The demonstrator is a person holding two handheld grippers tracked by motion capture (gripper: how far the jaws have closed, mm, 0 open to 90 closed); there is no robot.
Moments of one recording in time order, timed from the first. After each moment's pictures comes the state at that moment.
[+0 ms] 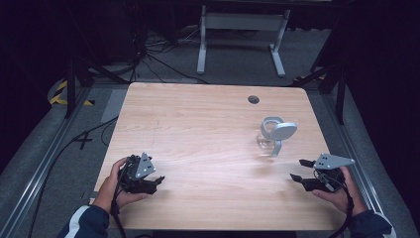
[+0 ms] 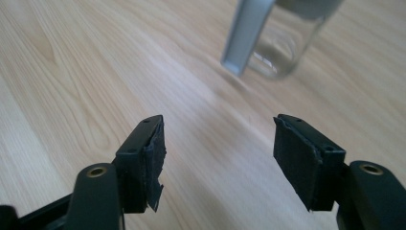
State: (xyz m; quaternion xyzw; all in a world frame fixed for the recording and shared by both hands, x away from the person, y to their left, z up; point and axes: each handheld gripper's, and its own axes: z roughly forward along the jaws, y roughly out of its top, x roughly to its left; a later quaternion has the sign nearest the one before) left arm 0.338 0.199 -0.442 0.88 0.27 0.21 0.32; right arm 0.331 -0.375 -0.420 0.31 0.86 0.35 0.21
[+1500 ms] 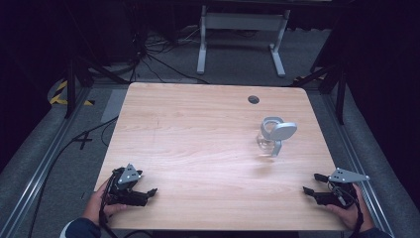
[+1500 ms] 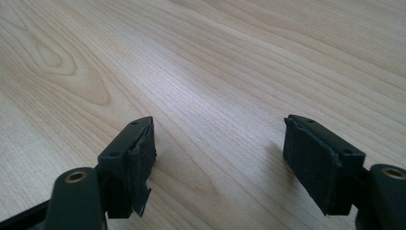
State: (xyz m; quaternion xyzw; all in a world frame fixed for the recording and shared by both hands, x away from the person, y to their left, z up) left arm 0.329 0.228 -0.482 0.86 0.34 0.13 0.36; right arm 0.307 -0.425 -0.467 0.39 0.82 0.37 0.19
